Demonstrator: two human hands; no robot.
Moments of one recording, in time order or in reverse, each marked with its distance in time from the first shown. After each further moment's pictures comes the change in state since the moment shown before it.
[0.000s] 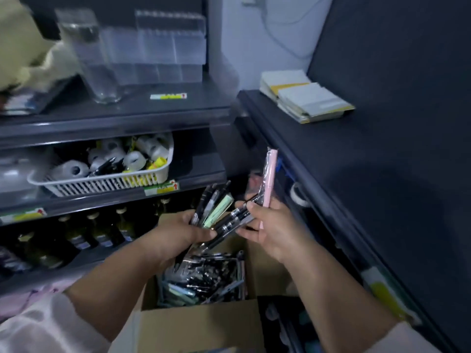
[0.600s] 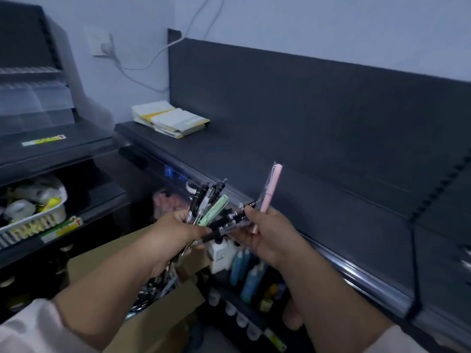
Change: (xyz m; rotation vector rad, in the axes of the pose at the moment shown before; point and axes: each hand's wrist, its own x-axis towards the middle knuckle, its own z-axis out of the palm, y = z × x) left_hand -0.144 0.028 0.100 0.091 -0.361 0.216; right_hand -0.256 0.001 -0.027 0.301 0.554 -0.206
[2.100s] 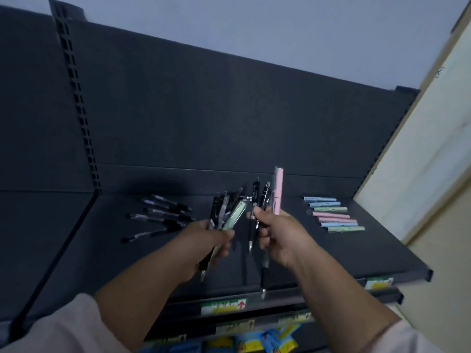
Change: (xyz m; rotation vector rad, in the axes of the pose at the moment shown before) left_hand -0.127 -0.007 0.674 0.229 -0.891 -0.073; right_hand -0.286 -0.132 -0.595 0.213 0.845 -0.305
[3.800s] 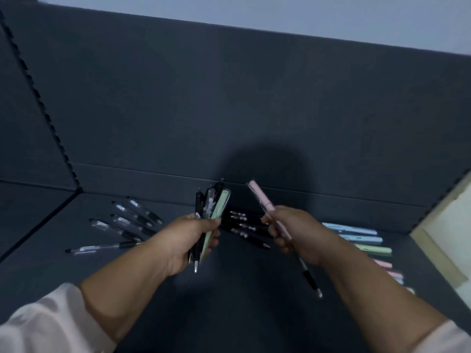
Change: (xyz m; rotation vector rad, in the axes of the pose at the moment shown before) left_hand 0.124 0.035 0.081 -0.208 0.328 -0.058; right_hand 0.172 -0.072 -0.102 -0.614 -0.421 0.033
